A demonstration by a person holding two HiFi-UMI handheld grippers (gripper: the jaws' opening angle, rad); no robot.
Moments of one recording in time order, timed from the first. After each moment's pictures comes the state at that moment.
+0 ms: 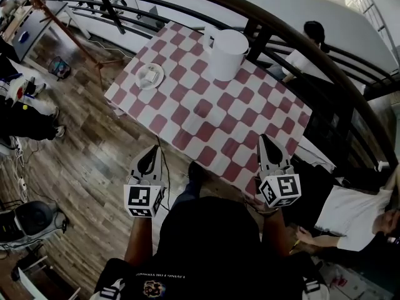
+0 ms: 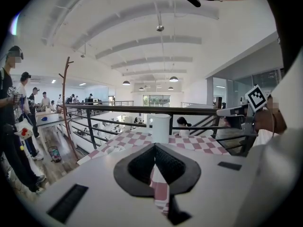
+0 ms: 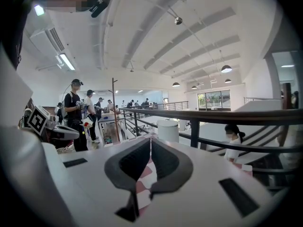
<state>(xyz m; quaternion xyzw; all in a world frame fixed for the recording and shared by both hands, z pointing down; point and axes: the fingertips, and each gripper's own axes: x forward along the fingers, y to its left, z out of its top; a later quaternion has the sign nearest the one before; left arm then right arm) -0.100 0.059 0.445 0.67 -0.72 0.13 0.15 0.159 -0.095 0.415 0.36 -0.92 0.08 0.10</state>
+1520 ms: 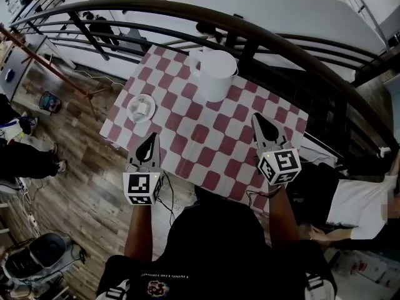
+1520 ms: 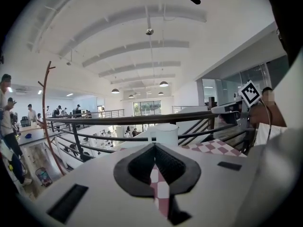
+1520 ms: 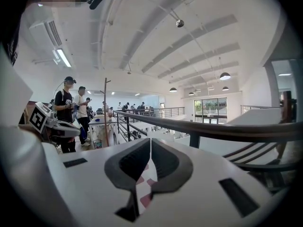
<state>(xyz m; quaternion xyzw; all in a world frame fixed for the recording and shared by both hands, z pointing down) -0.164 -0.091 0.421 0.72 -0.68 0.13 0.08 0.096 -0.220 0.394 0.38 -0.92 0.05 0.09</state>
